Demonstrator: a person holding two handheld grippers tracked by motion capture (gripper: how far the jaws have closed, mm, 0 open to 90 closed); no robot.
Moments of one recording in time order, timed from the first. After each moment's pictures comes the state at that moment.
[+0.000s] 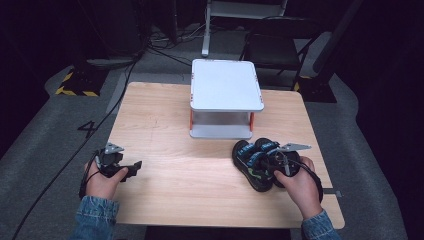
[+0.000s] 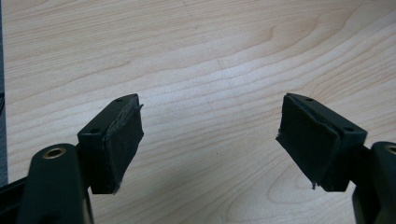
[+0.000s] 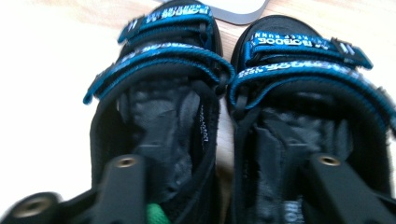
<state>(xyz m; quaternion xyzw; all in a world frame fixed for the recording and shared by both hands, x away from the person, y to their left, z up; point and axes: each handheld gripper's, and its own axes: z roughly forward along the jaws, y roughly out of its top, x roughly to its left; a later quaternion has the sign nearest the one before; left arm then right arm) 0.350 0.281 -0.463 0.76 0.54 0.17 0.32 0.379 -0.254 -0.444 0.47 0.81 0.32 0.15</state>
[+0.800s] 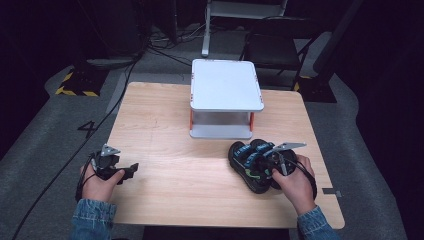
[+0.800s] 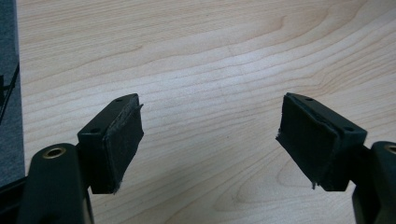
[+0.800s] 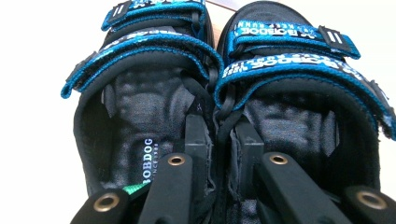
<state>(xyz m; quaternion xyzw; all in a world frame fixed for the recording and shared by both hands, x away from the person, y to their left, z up) 0.346 0.288 -0.465 0.76 0.55 0.17 0.32 0.379 -0.243 -0.438 0.47 0.82 0.30 0.13</state>
